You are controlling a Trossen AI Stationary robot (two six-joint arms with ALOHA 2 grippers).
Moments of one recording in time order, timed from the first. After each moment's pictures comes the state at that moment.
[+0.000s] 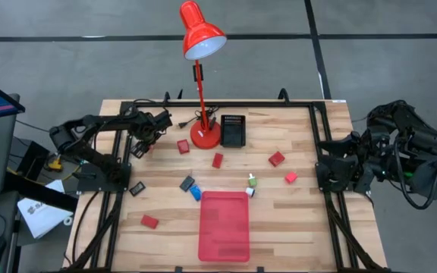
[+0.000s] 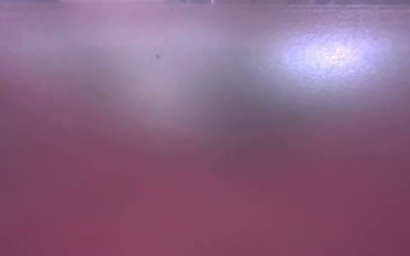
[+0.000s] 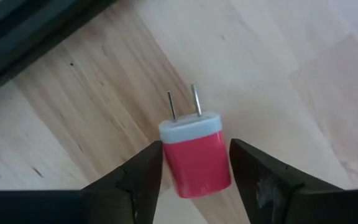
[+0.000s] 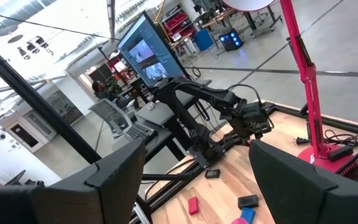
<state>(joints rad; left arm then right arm) 0.69 1.47 0.68 -0.79 -0.27 -1.86 1.15 1.16 1.73 -1.03 1.44 1.07</state>
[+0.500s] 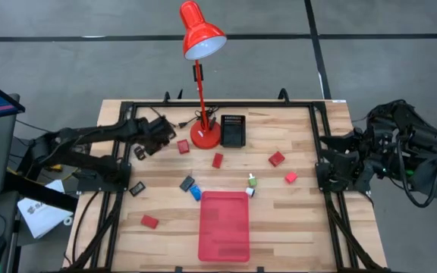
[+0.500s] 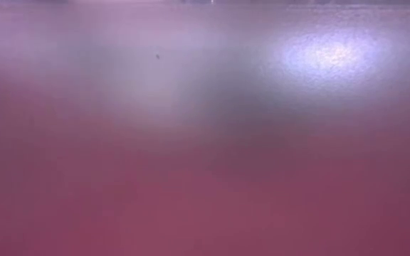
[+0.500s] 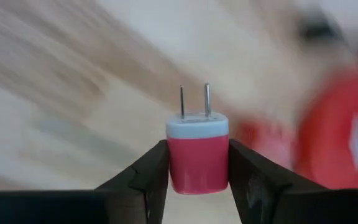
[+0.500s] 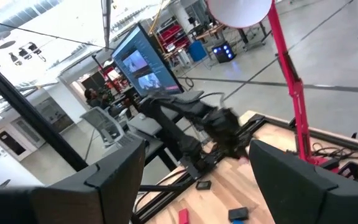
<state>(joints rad) 0.45 1.19 0.68 -0.73 -0.13 -1.63 1.15 1.15 1.73 -1.04 1.49 1.03</state>
